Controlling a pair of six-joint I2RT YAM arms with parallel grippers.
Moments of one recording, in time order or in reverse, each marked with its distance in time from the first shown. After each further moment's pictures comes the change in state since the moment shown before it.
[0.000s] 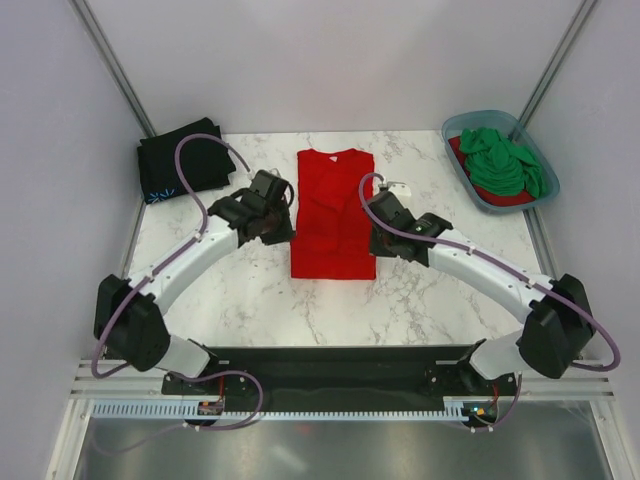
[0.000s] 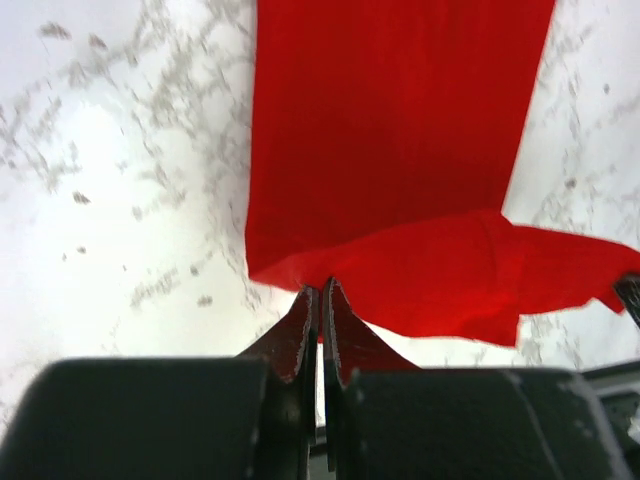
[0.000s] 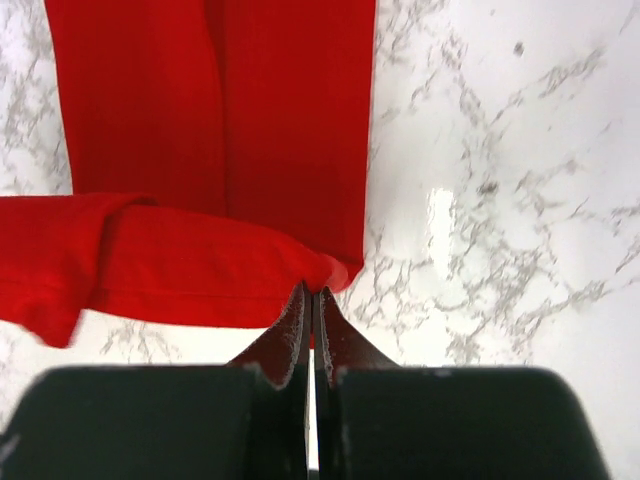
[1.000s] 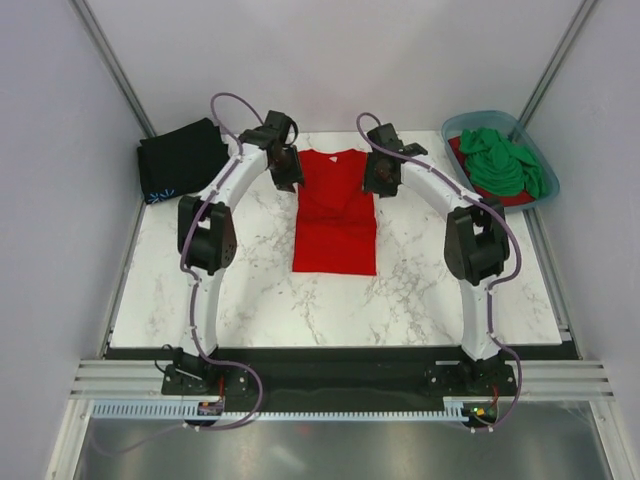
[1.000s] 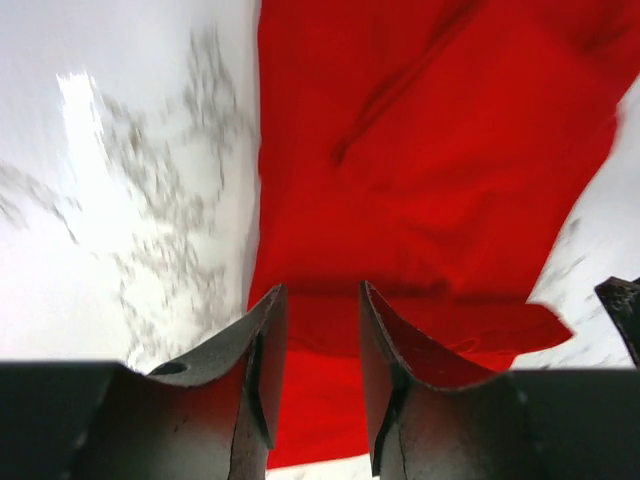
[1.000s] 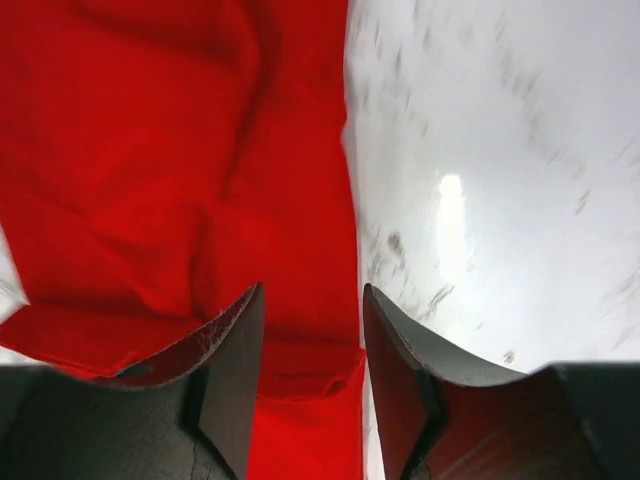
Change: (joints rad) left arm 0.233 0.845 0.851 -0.172 0.191 0.156; right arm -0.322 0.705 0.650 -0.041 -0.193 -0.198
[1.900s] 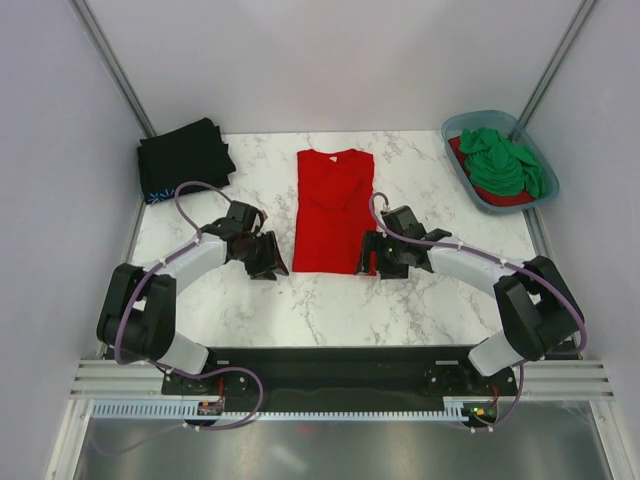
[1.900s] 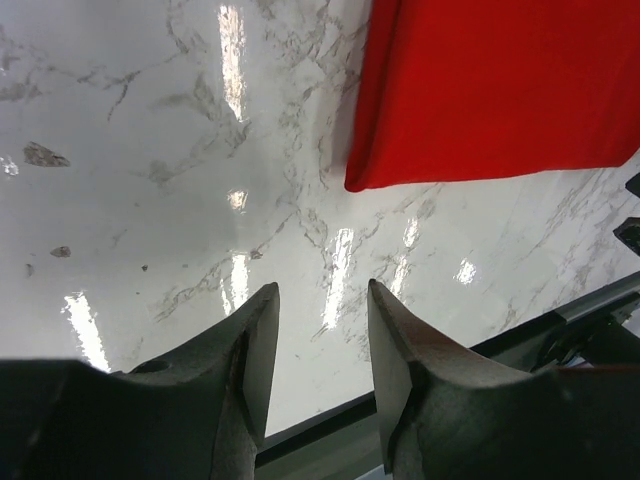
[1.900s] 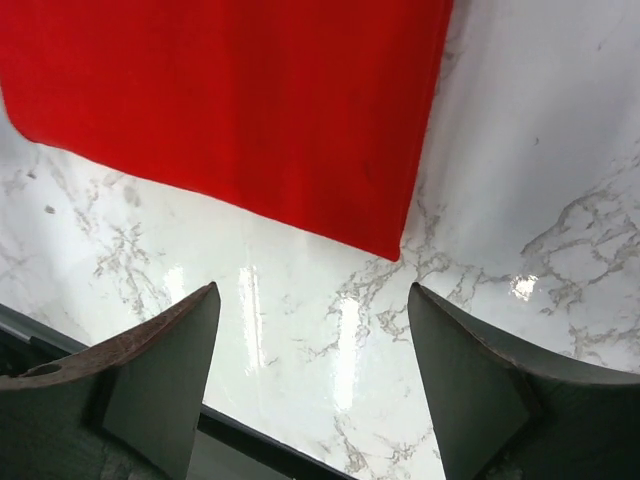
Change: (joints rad) left arm 0.032 -0.754 -1.170 0.365 0.229 0.008; right arm 0.116 -0.563 -0.909 0.354 -0.322 0.114
